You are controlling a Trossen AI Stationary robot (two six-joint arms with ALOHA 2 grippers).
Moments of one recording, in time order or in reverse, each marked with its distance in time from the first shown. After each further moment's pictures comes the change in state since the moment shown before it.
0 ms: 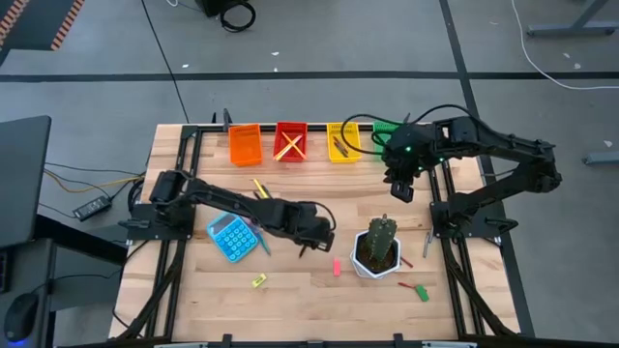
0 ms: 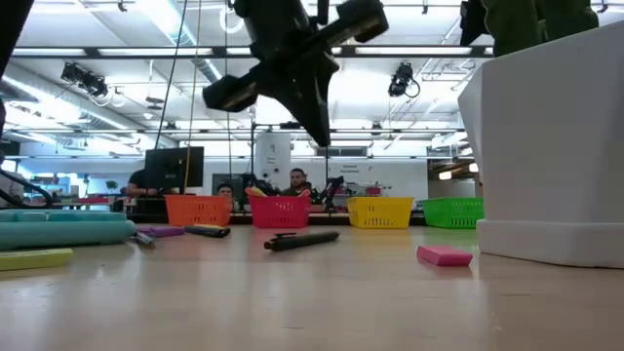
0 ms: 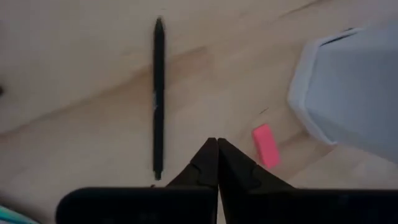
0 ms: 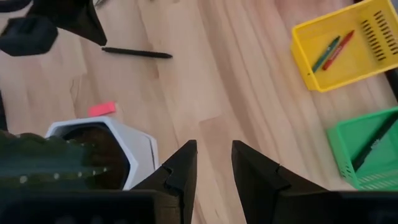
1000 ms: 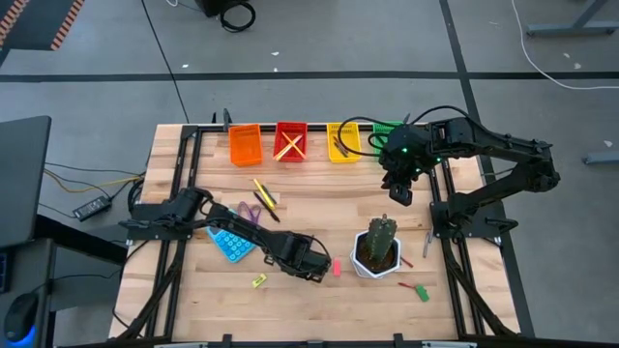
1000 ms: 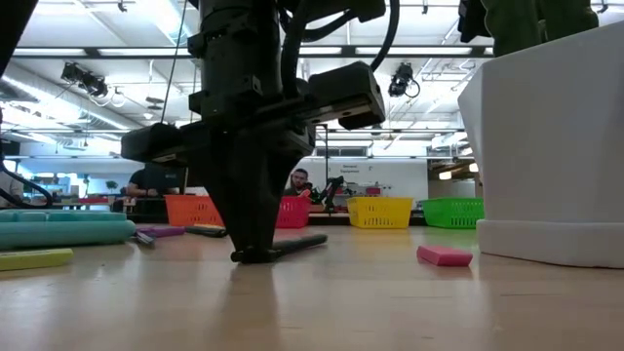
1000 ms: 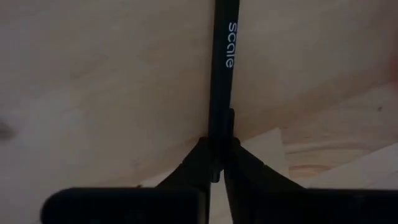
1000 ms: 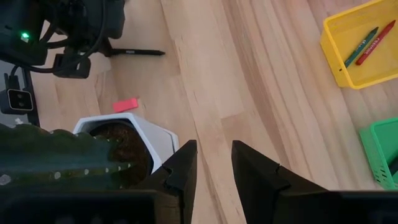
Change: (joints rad) left arm -0.136 0.208 0.001 -0.044 0.169 -0.174; right arm 0.010 0.021 0.000 0.011 -0.089 0.020
